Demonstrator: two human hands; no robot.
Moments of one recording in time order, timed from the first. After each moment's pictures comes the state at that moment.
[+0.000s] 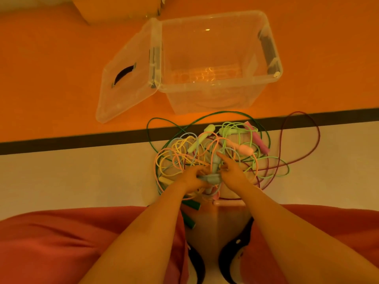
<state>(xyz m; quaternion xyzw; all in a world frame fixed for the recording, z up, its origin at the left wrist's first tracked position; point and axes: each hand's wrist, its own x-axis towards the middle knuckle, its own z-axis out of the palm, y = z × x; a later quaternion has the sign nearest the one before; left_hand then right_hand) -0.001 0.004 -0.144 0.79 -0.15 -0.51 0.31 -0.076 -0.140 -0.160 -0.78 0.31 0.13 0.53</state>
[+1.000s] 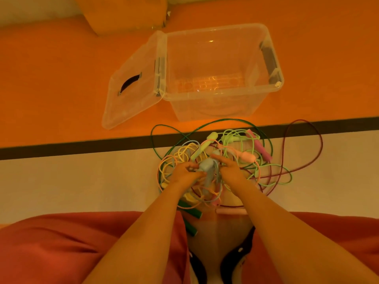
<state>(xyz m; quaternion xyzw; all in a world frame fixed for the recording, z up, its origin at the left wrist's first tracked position) 0.012 0.005 -0.124 0.76 0.08 -0.41 0.50 -0.048 -0.135 -0.142 -0.65 0.36 0.11 0.66</state>
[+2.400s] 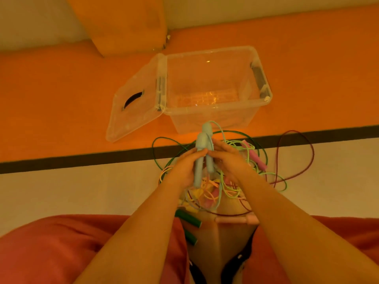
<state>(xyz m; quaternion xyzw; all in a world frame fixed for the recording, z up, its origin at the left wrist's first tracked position) 0.037 -0.029 -0.063 0.54 0.11 -0.45 0.71 -0.015 -0.148 -0.070 -0.46 0.33 0.02 0.83</state>
